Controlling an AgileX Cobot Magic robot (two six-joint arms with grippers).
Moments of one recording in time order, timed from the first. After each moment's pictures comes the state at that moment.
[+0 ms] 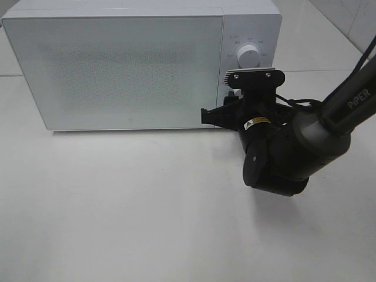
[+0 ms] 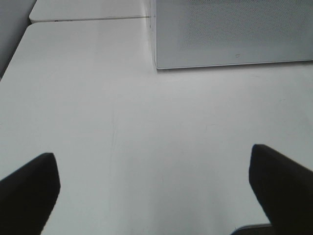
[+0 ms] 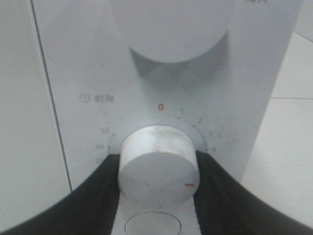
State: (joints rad) left arm 0.09 0.00 -0.52 -0.14 1.09 0.14; right arm 0.64 2.12 -0.81 0.83 -1.20 -0.32
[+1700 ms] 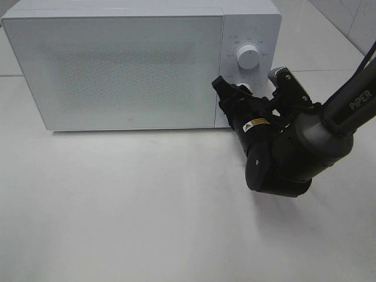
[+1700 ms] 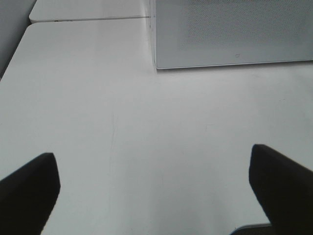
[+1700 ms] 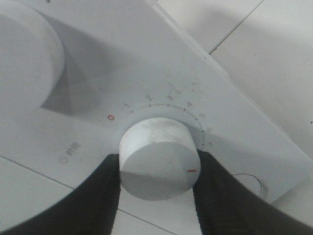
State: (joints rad) left arm 0.09 0.00 -0.52 -0.14 1.09 0.14; right arm 0.64 2.12 -0.80 0.76 -1.21 0.61
